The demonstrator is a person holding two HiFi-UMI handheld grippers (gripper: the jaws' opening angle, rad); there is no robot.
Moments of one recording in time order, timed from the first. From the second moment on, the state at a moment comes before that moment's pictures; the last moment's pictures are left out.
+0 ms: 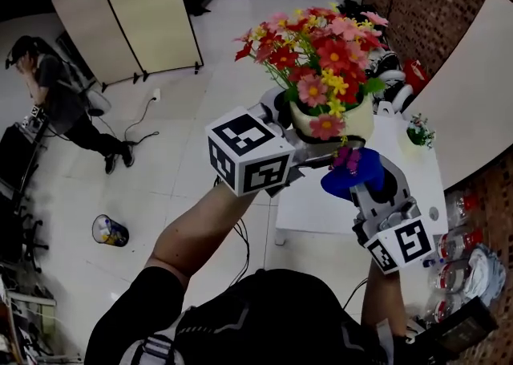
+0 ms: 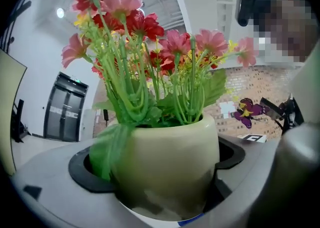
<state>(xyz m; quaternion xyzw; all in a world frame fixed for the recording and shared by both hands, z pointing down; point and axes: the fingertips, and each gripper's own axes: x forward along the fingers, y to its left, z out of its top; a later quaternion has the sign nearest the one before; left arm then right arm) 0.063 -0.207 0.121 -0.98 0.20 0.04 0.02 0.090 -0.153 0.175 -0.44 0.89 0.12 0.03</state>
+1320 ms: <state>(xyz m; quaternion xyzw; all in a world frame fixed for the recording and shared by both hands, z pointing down) 0.080 -0.190 0.128 -0.98 0.18 0.06 0.00 0.106 -0.182 0.175 -0.53 0.84 0.10 -0.01</state>
